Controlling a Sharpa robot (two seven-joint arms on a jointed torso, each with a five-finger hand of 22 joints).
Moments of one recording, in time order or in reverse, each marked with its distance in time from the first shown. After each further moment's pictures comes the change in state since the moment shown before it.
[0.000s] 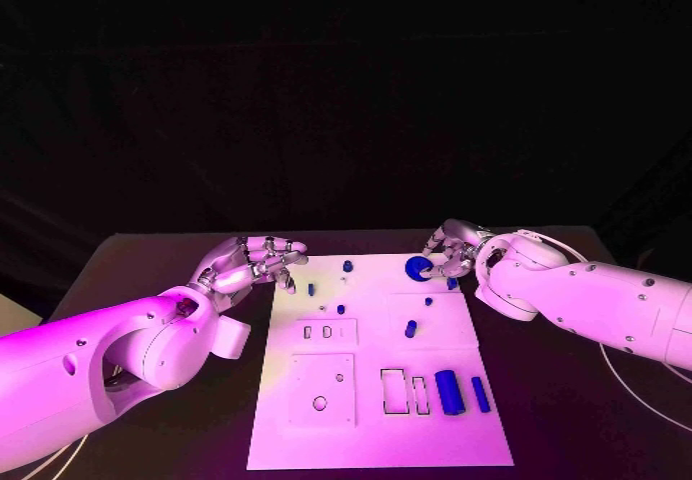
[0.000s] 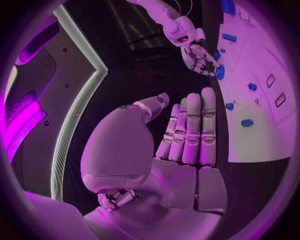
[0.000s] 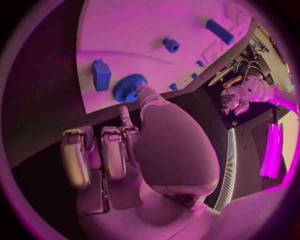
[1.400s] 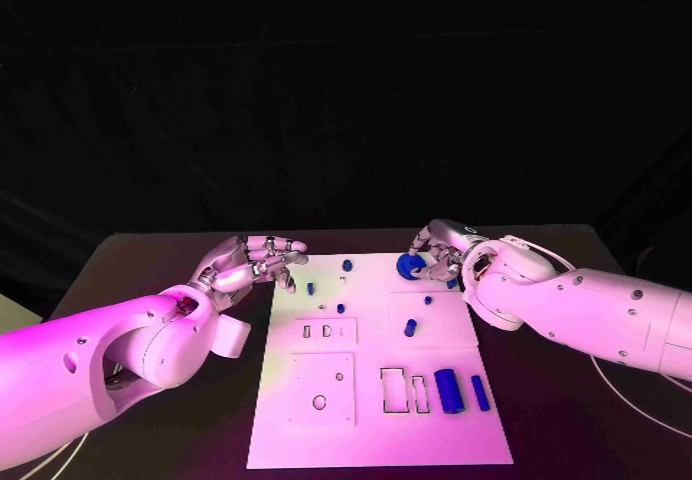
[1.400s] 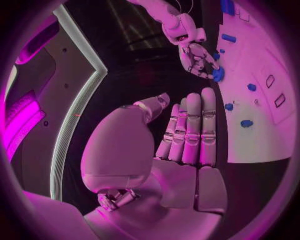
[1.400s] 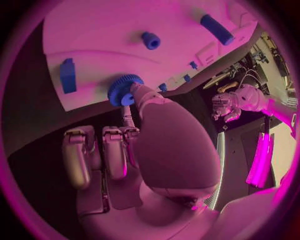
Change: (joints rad) left arm 0.000 0.002 0.000 -0.004 -0.001 0.007 -0.006; left_hand 0.004 0.004 0.003 -0.003 0.000 0.000 0.000 0.000 0.002 0.000 0.000 0.004 0.001 -0.004 -0.004 0.000 -0.002 0.000 -0.007 0.000 0.005 0.003; right arm -0.013 0.008 -0.006 0.084 -0.114 -0.098 -0.008; right_hand 0.048 0.009 0.169 -0.033 0.057 0.098 -0.030 0.060 0.011 -0.003 -0.031 0.032 0.000 -0.002 -0.031 0.004 -0.001 0.000 -0.002 -0.027 -0.001 0.000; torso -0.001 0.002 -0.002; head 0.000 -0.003
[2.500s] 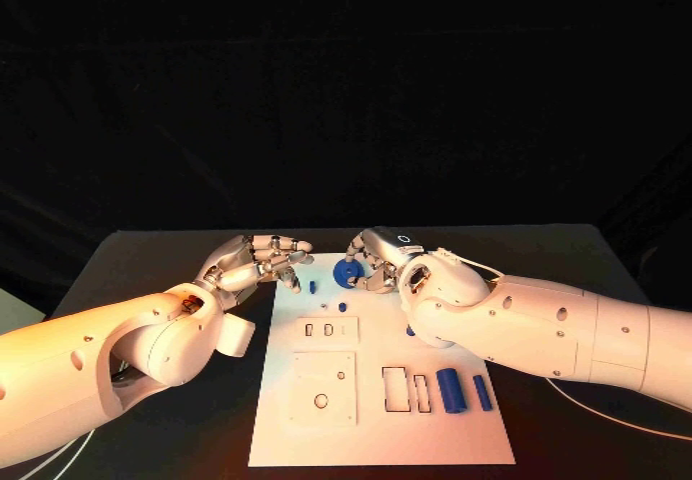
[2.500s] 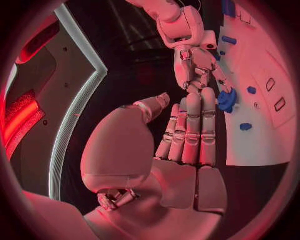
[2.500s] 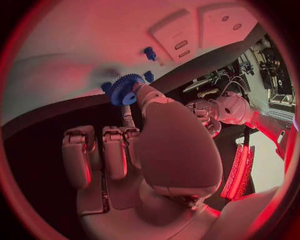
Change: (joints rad) left arm 0.000 0.011 0.000 -0.001 -0.001 0.006 -0.004; left_hand 0.000 0.000 0.003 -0.003 0.000 0.000 0.000 0.000 0.001 0.000 0.000 0.000 0.001 0.000 0.000 0.000 -0.001 0.000 0.000 0.000 0.006 0.003; right arm -0.023 0.196 -0.013 0.017 -0.157 -0.081 -0.033; right_hand -0.026 -0.011 0.004 0.004 0.002 0.009 -0.003 0.003 0.000 0.000 0.000 0.000 0.000 0.000 0.000 0.000 0.001 0.000 0.000 0.000 0.000 0.000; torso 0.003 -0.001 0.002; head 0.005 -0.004
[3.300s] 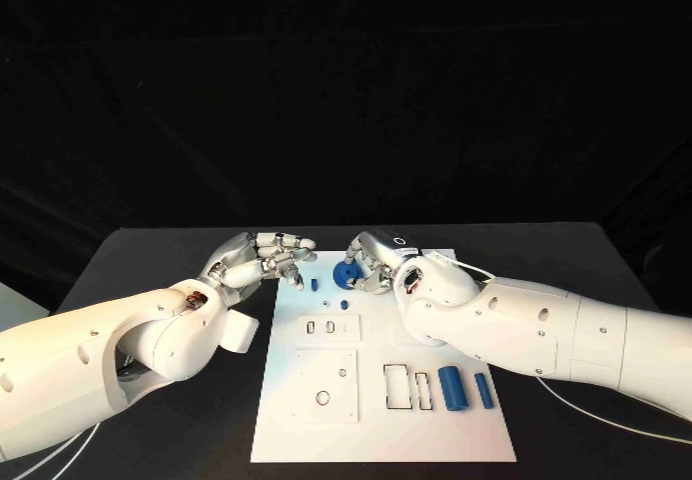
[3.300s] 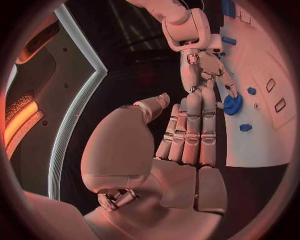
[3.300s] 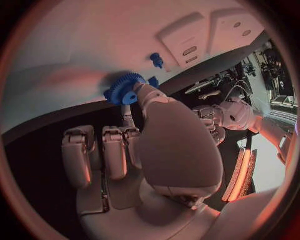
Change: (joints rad) left arm 0.000 0.003 0.000 -0.004 -0.002 0.002 -0.005; left_hand 0.000 0.000 0.000 0.000 0.000 0.000 0.000 0.000 0.001 0.000 0.000 0.000 0.000 0.000 0.000 0.000 0.000 0.000 0.000 0.000 0.000 0.000; right arm -0.023 0.057 -0.001 -0.084 -0.008 0.002 0.010; right_hand -0.009 -0.010 0.003 0.003 0.003 -0.001 -0.003 0.021 0.000 0.000 0.000 -0.001 0.000 0.000 0.000 0.000 0.000 0.000 0.000 0.000 0.000 0.000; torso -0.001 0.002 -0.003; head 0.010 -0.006
